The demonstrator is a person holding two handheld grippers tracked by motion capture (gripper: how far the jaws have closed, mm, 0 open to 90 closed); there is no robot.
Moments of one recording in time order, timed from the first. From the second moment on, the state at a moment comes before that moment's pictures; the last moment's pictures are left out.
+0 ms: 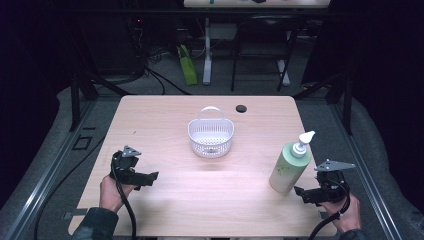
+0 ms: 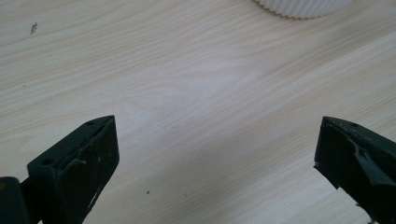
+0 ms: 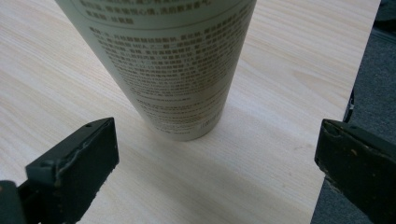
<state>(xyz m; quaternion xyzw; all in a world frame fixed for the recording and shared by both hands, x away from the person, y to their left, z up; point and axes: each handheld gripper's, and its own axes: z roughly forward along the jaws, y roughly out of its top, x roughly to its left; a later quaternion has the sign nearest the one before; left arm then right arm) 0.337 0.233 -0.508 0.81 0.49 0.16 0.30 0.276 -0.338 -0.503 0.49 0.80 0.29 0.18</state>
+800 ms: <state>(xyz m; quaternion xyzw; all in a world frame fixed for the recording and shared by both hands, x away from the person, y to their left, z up) 0.341 0.236 -0.513 0.82 0.47 0.16 0.29 0.272 -0.334 -0.486 0.47 0.78 0.38 0.19</state>
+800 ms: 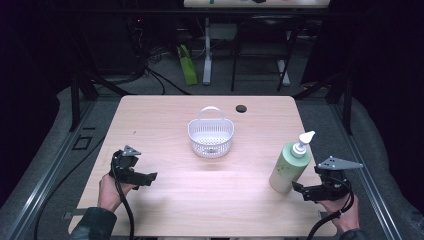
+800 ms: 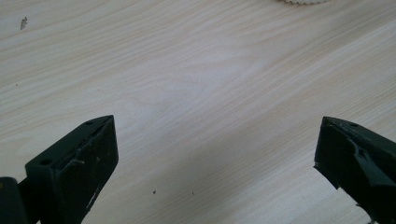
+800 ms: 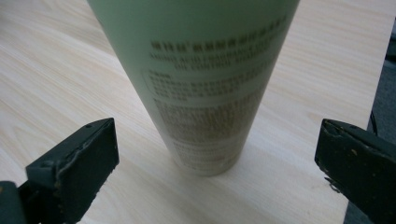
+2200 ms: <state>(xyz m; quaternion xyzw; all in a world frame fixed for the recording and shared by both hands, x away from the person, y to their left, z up) 0.343 0.236 -0.512 0.81 0.48 0.15 0.30 0.290 -0.313 -0.424 0.42 0.70 0.50 0.28</state>
